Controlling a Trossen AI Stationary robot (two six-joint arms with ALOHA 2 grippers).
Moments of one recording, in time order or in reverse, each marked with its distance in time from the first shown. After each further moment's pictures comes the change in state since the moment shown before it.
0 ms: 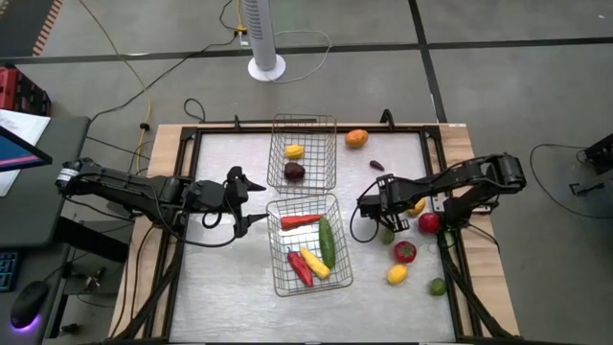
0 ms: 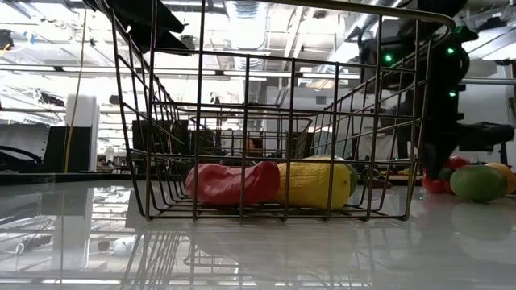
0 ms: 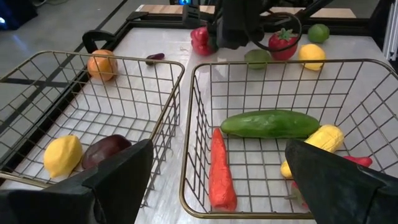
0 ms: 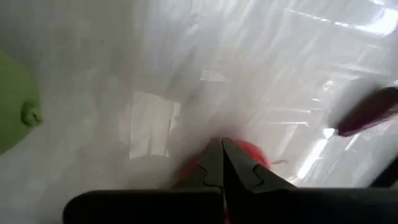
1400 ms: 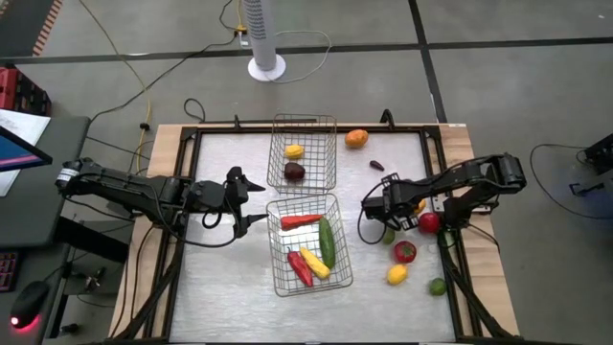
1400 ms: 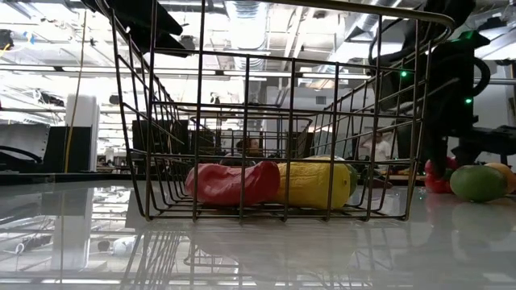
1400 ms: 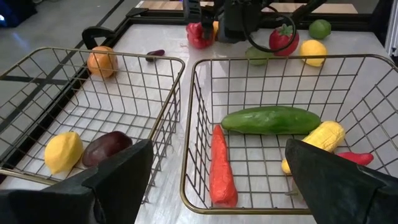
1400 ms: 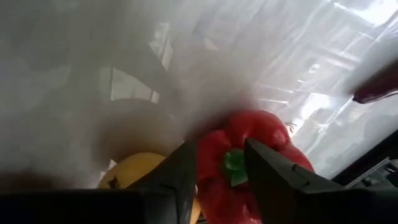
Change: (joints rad) left arm 0.000 0.000 0.000 -0.014 0.000 -0.002; right arm -0.002 0.000 -0.062 -0.087 0.073 -0.079
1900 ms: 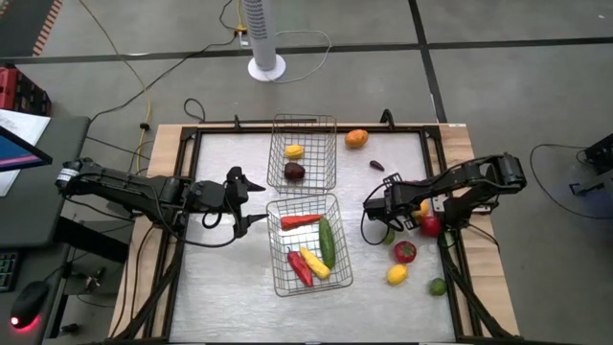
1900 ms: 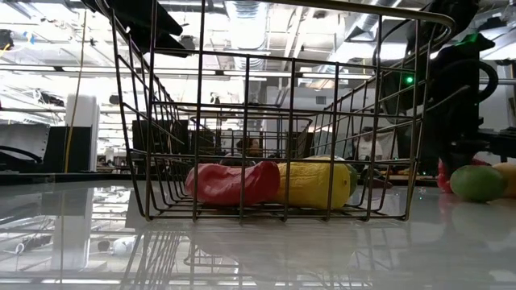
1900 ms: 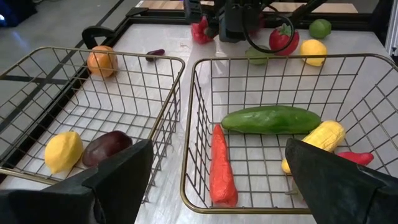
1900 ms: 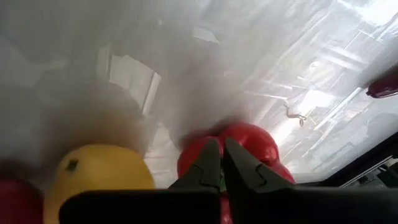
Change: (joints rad) left arm 0.000 0.000 0.000 -0.002 0.000 -0.001; right arm 0.003 0.000 -0.028 -0.011 0.016 -0.025
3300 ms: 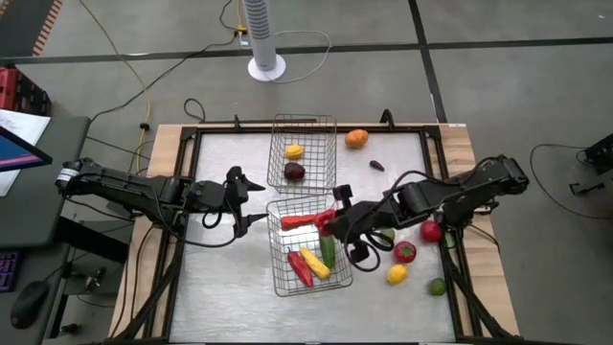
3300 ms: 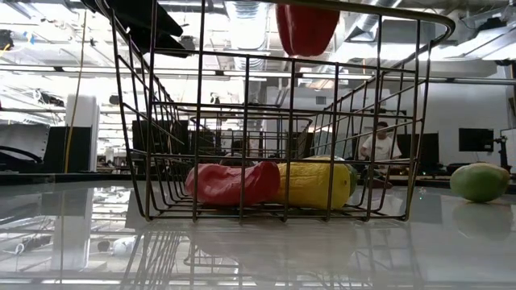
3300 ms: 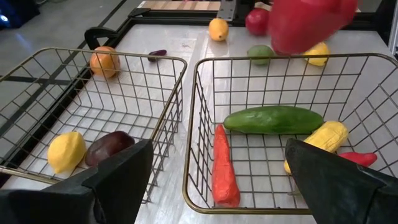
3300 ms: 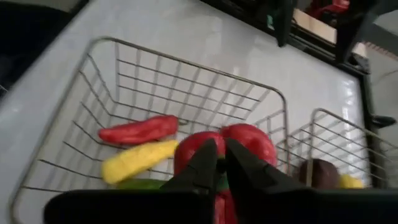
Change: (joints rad) left arm 0.000 0.000 0.000 0.000 -0.008 0.005; right arm 0.307 0.000 0.738 0.423 -0.209 0.116
